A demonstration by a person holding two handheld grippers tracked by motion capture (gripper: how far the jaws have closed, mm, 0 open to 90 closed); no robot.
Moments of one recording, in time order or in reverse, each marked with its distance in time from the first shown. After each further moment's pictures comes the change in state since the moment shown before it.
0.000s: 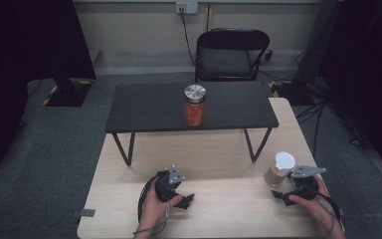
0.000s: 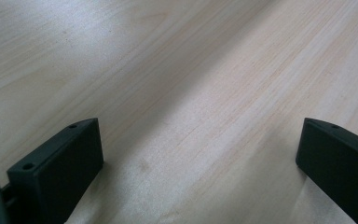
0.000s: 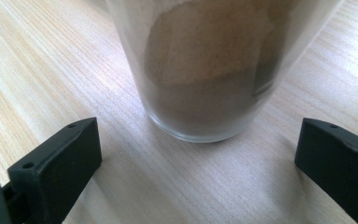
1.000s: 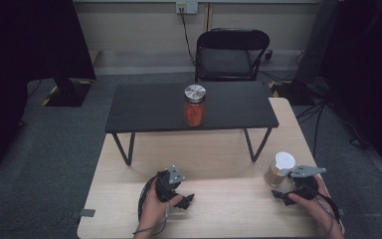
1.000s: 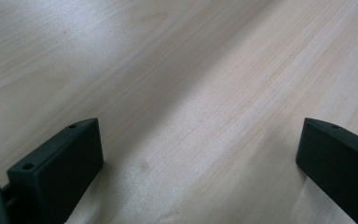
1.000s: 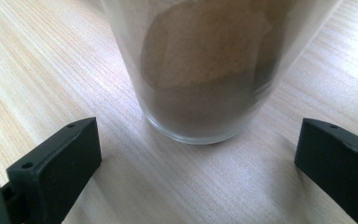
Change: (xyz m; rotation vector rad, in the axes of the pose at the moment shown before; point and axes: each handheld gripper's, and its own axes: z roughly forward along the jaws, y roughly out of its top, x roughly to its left) left arm 0.000 0.000 0.000 0.001 0.001 0.001; right arm 0.002 0.000 0.001 -0.001 -0.010 0.005
